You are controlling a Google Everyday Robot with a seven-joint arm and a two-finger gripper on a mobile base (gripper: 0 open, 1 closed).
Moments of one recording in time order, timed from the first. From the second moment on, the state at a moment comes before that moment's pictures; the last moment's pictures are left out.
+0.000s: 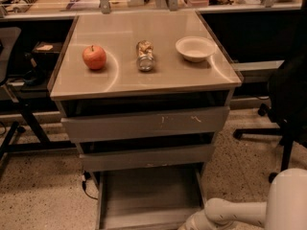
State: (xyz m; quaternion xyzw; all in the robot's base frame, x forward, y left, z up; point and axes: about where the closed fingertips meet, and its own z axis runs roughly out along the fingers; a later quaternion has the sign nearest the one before) arm 0.365 -0.111 0.195 -0.34 0.89 0.29 0.08
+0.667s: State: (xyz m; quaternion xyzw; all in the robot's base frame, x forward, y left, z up) arm 0.375 -0.110 0.189 -0.34 0.89 0.29 0.08
